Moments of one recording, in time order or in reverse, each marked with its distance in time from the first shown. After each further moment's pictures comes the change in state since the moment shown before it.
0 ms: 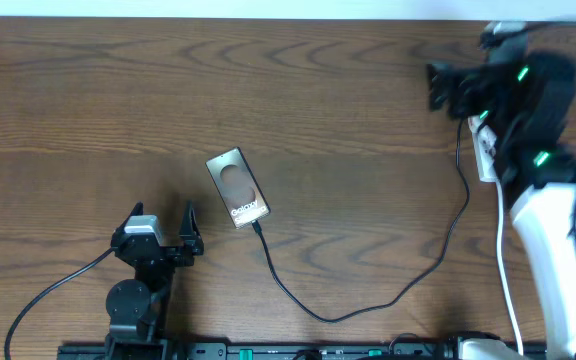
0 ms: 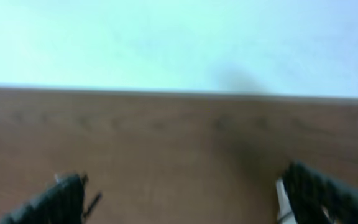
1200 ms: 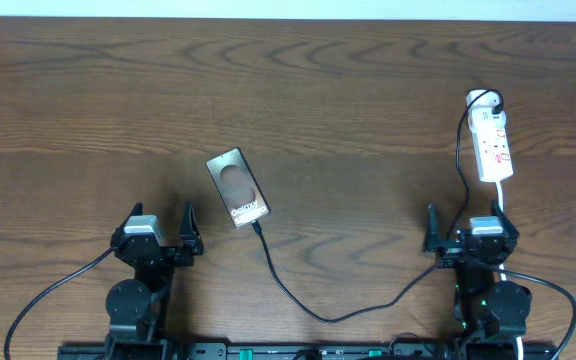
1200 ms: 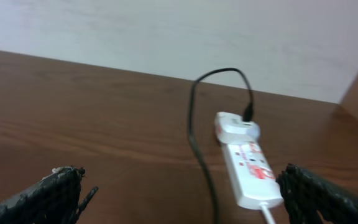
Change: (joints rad) left arm 0.000 0.000 0.002 -0.002 -0.003 0.000; right arm -0.015 -1.319 -1.102 0.080 0.172 -0.138
